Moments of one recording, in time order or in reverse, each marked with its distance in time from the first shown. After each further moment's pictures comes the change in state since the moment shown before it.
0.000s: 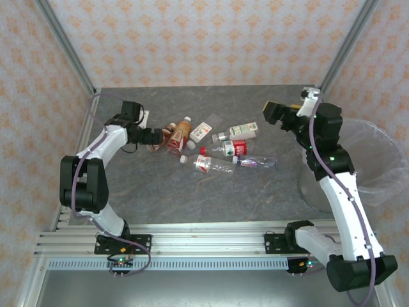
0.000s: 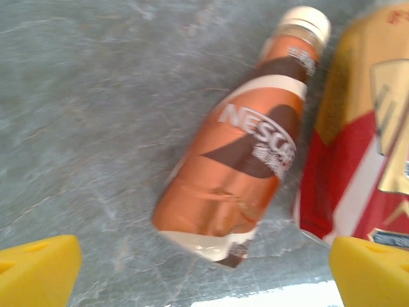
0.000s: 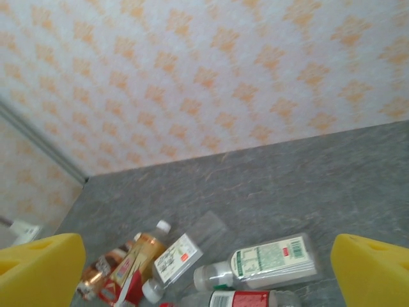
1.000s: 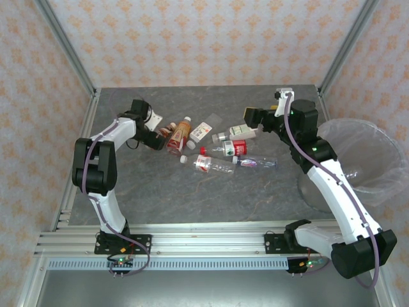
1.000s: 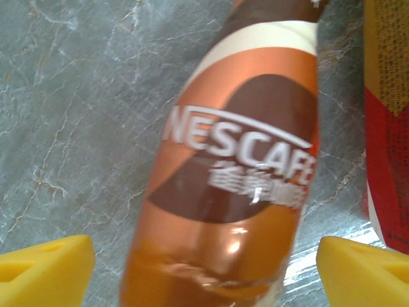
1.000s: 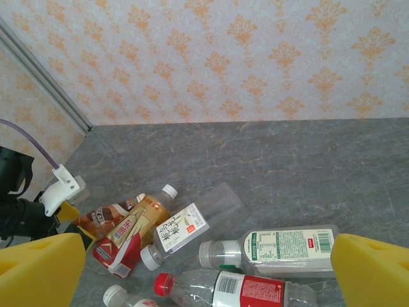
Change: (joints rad) left arm -0.027 0.201 0.108 -0.015 -0.076 0.359; right arm 0.137 0.106 -0.008 0.045 0.050 -0.094
